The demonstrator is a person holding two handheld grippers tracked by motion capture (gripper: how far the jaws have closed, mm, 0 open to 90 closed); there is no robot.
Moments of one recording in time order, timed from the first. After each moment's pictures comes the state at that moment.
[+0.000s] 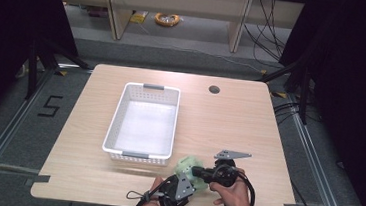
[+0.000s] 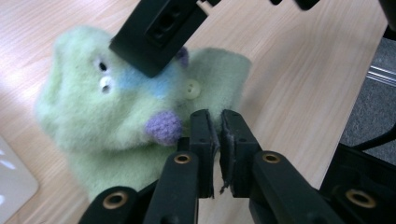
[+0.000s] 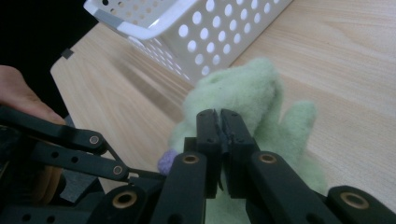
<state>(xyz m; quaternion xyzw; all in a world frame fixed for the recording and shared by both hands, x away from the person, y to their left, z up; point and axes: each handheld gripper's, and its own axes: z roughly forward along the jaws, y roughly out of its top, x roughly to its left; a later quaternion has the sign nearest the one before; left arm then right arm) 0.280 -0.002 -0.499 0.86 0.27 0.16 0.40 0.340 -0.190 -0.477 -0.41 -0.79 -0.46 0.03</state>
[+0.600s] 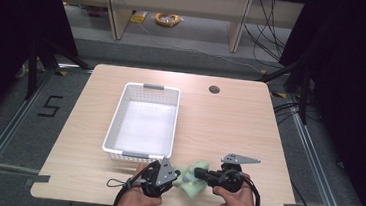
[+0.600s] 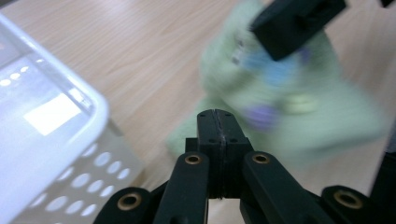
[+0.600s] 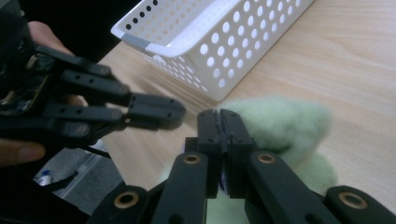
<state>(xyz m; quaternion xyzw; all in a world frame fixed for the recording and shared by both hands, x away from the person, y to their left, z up) 0.303 0.043 -0.476 0.85 0.27 0.20 0.41 0.322 -0.198 -0.467 -0.42 -0.76 -0.50 0.03</state>
